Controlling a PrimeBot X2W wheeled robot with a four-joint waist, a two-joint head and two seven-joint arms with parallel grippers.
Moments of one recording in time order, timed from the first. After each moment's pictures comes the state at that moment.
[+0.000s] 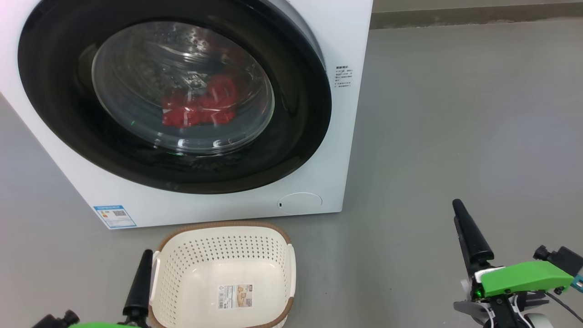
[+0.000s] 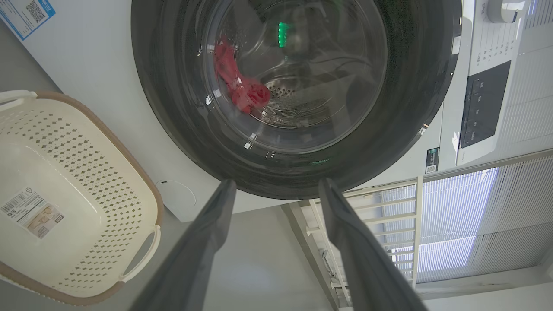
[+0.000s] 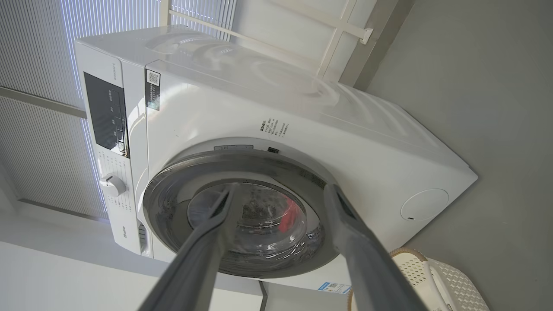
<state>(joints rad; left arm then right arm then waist) -0.03 0.04 0.04 0.25 -1.36 -0.12 -0.01 -0.07 -0.04 0.00 0.23 1.45 0.13 -0.01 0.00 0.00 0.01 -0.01</state>
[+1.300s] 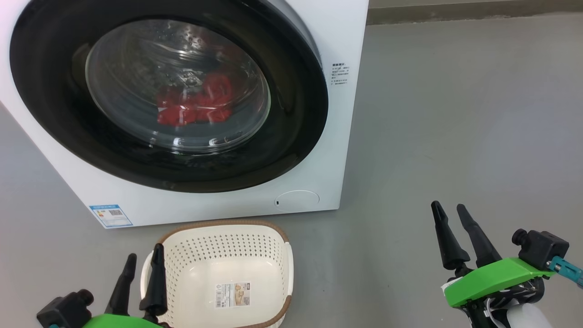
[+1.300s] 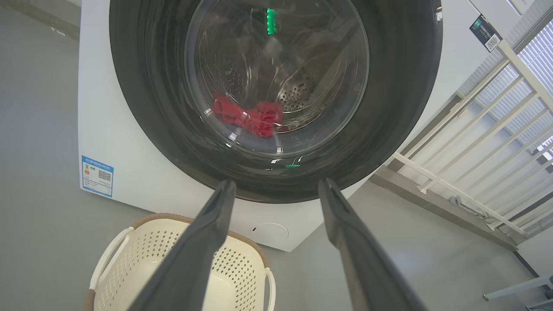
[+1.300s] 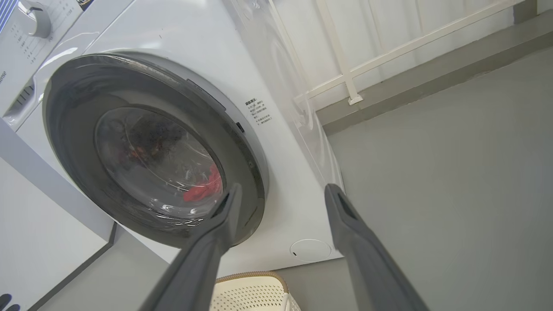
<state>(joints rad) -0.05 0.04 0.03 0.22 -0.64 -0.09 -0.12 -0.09 -0.05 0.03 0.26 0.69 0.13 -0.12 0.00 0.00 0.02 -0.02</state>
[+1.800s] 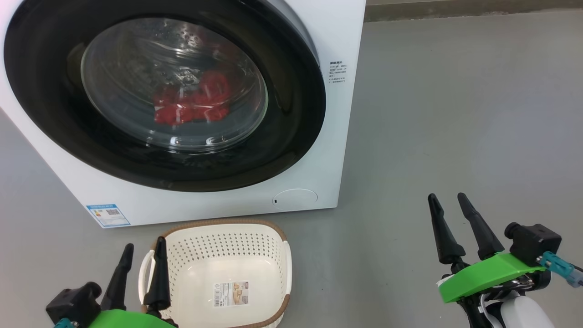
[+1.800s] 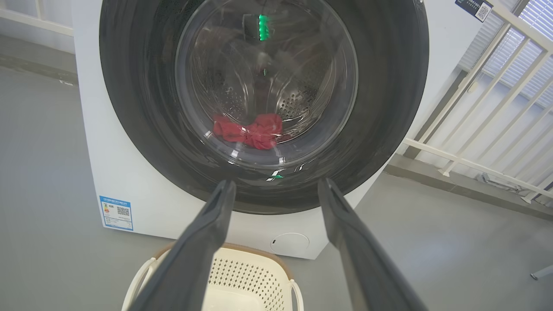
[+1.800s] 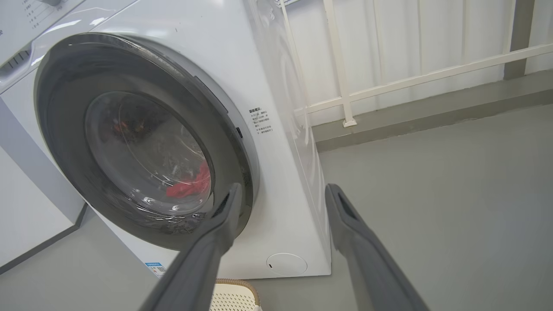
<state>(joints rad) -0.07 0.04 0.03 0.23 -0.46 -0.08 -0.17 -0.12 -0.04 0.02 0.26 0.51 0.13 -0.17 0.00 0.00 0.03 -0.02</state>
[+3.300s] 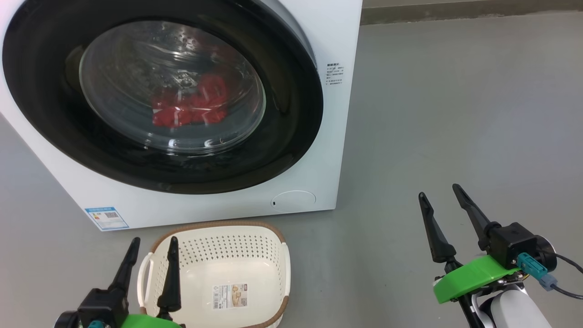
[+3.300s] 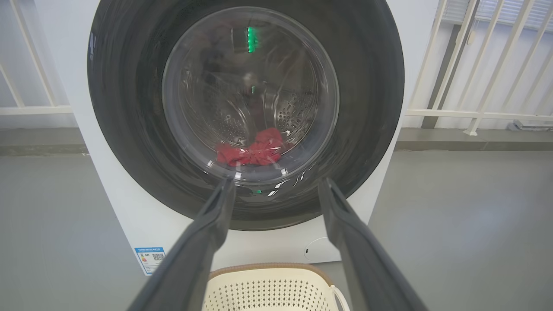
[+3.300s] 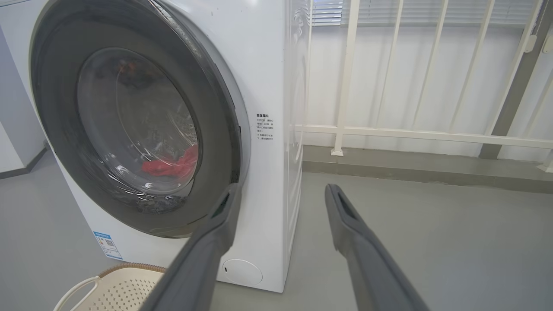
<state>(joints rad) -0.07 0.04 0.00 0.23 -0.16 -0.05 -0.25 -0.15 -0.04 0.03 0.30 0.18 0.13 -0.25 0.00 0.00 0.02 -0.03</state>
